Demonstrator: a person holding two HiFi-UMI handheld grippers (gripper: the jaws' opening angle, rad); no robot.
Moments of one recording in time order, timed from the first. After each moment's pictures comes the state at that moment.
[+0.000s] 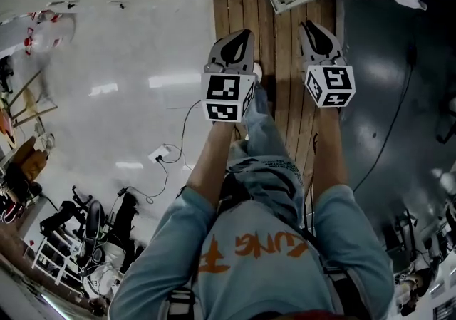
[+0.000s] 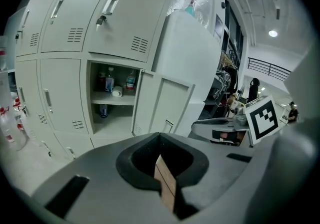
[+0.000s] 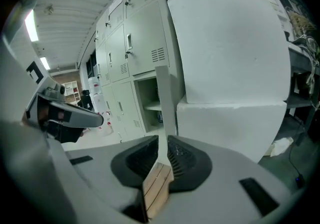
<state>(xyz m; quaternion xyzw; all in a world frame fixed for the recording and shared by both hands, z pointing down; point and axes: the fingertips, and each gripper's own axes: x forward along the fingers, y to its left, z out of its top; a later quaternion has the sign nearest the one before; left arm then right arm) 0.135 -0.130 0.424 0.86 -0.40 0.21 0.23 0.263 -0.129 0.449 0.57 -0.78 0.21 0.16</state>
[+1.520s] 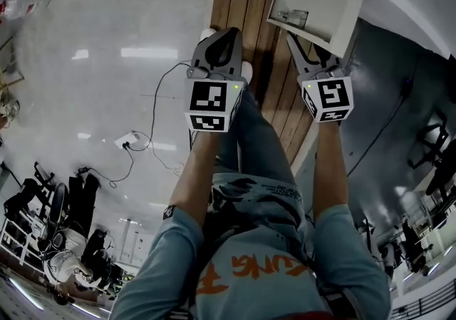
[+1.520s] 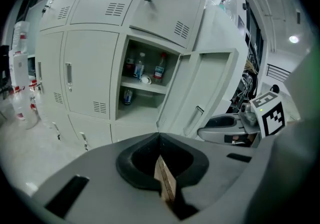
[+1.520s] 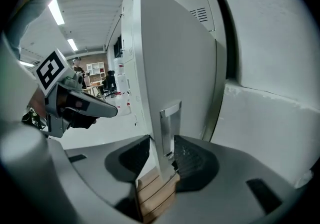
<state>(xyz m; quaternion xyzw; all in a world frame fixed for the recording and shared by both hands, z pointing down) 0.056 -0.174 0.511 0.82 -0.47 0.20 0.27 0.178 -0.177 0.526 0.44 -0.85 0.16 0.26</state>
